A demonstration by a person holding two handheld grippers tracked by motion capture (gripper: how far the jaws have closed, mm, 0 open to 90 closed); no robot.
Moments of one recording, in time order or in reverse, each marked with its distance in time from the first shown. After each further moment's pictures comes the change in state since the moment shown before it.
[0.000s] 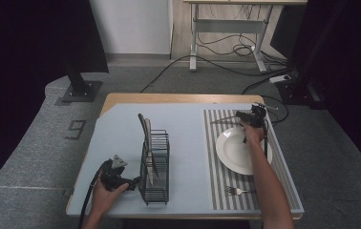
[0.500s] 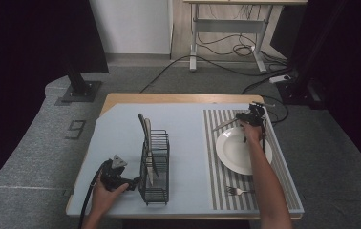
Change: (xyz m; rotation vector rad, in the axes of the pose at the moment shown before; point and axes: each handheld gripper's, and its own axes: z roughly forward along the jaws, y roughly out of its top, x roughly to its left) left arm 0.000 0.000 0.000 0.000 0.000 0.000; right arm 0.004 0.004 0.006 0.093 -0.085 -0.014
